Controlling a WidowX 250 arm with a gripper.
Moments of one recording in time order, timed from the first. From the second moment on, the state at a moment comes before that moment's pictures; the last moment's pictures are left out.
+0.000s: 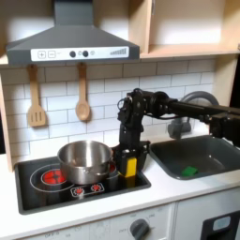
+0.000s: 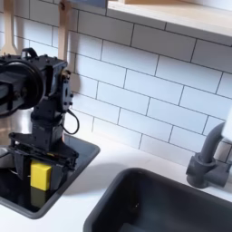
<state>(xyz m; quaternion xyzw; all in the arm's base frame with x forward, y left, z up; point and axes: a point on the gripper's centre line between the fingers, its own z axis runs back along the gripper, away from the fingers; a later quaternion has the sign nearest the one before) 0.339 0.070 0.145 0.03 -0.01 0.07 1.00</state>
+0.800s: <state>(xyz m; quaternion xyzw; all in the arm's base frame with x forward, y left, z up) 0.345 0.057 0.155 0.01 -0.02 0.06 1.00</state>
